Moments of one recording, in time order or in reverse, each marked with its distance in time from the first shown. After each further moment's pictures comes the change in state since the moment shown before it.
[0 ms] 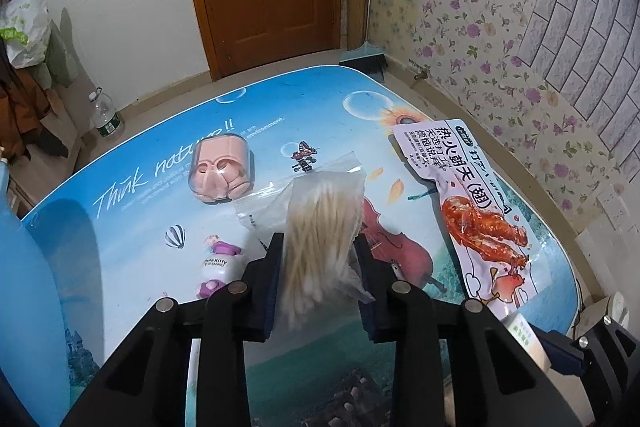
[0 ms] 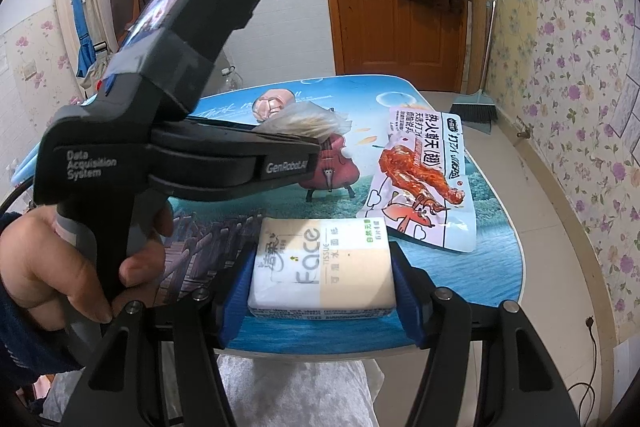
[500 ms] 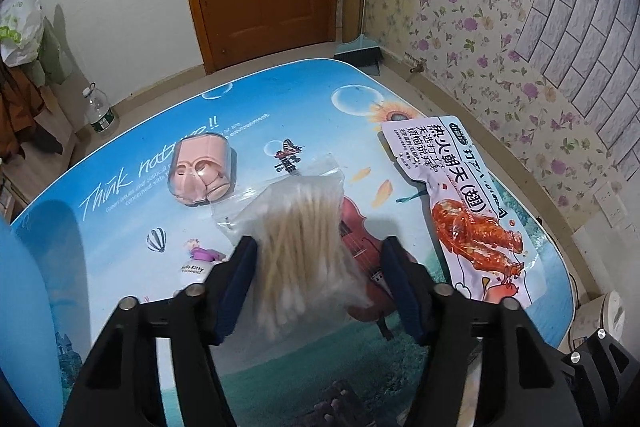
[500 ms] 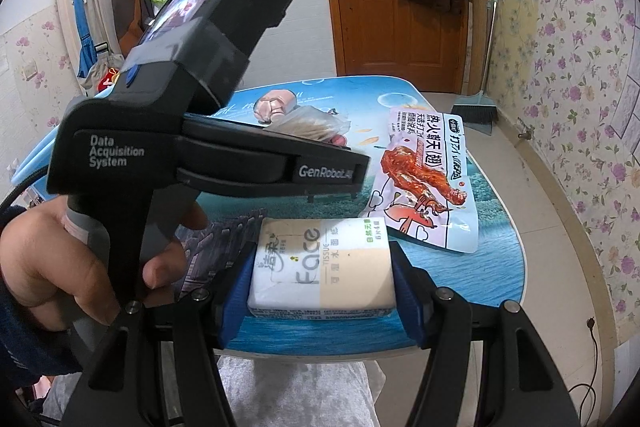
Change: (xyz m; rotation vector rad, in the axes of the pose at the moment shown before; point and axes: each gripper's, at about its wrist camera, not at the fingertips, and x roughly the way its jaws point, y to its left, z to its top) left arm 0.010 -0.009 0.006 -0.003 0.029 -0.013; right arm -0.002 -0.001 -0.001 -0.003 -0.006 0.005
